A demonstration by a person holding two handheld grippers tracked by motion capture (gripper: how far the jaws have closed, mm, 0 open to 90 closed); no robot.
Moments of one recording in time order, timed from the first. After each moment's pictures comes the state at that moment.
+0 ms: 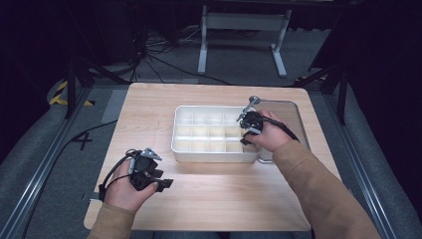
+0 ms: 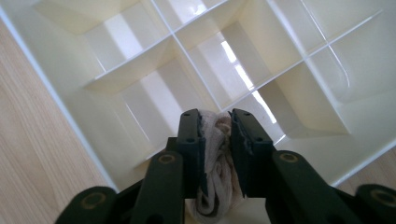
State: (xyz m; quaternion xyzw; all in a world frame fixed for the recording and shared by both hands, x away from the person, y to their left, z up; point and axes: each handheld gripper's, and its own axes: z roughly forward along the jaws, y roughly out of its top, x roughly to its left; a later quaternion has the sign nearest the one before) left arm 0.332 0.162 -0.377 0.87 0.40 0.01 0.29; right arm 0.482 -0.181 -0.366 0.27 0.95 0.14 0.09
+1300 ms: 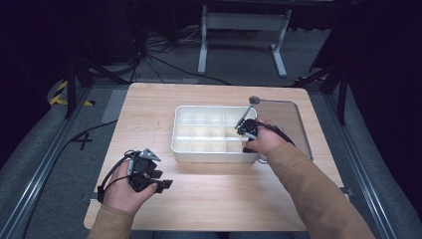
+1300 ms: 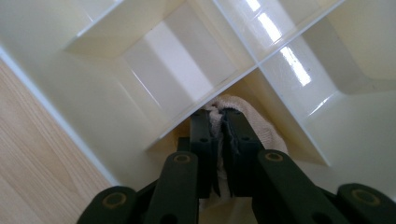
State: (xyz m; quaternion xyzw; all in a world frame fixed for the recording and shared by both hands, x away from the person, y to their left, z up) left arm 0.327 0.164 -0.376 0.87 0.40 0.02 0.29; right arm 0.482 -0.178 -0.393 0.32 0.94 0.08 0.02
